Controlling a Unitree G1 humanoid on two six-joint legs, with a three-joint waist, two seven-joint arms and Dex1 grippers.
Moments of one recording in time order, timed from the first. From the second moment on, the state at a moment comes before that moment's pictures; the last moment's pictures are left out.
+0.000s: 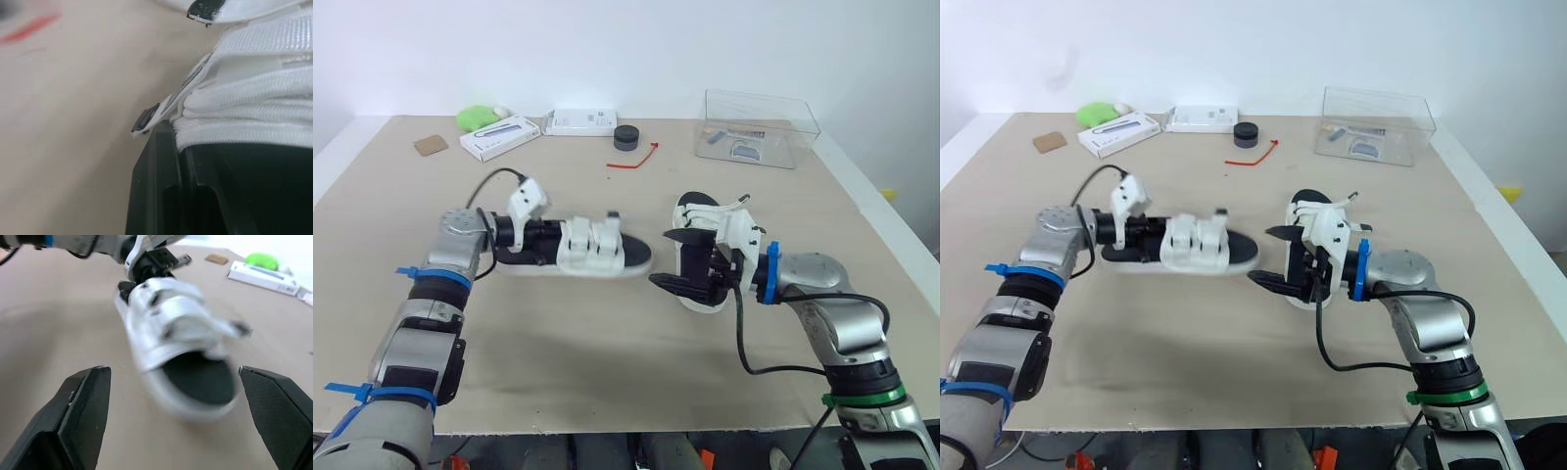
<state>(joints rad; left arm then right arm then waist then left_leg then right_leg) -0.91 0.52 -0.03 0.78 -0.08 0.09 -1.01 -0.46 -0.58 0.07 -0.17 0.37 0.36 1.00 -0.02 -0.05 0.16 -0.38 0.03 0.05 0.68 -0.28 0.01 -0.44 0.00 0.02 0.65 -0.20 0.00</state>
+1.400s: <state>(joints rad) -0.70 0.32 0.26 0.12 -0.05 0.82 0.04 -0.55 -0.52 0.12 -0.10 0.33 0.39 0.98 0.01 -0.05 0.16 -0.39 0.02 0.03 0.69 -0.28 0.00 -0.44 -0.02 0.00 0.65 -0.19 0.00</state>
